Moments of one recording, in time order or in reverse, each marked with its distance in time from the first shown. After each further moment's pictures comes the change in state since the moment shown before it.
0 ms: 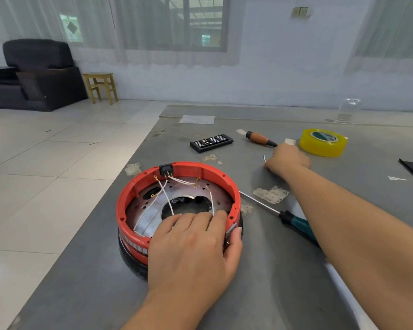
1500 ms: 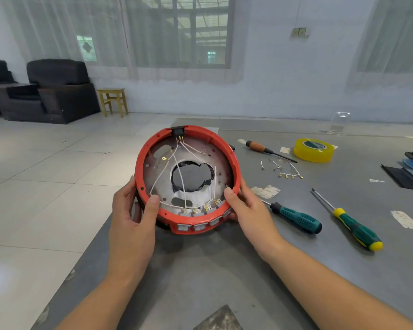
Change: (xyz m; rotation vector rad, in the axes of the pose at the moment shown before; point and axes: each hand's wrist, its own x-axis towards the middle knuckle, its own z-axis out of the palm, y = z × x) left_hand -0.029 -0.079 -0.039 -1.067 0.199 -0.708; right_hand -0.235 -0.001 -0.001 1.382 -0.360 -0.437
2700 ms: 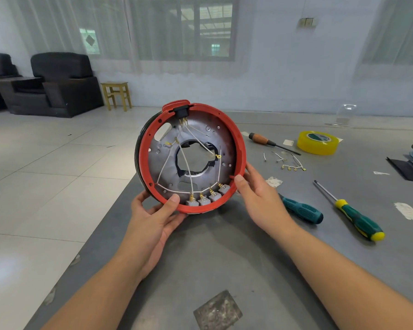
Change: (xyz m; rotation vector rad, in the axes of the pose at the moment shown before) left_hand -0.007 0.003 0.014 -0.567 -0.157 -0.578; right_hand 0.004 -0.008 -0.024 -0.374 0.019 -0.110
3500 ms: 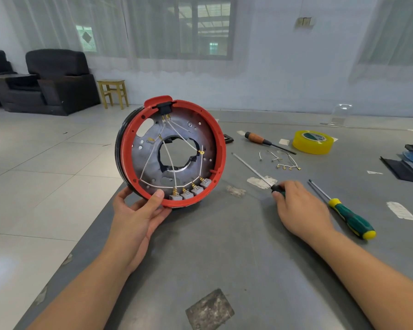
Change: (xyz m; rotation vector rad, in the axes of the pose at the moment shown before) left_hand 0.013 0.001 -0.016 0.046 0.061 0.112; right_hand -0.011 0.046 -0.076 -0.956 0.071 0.153
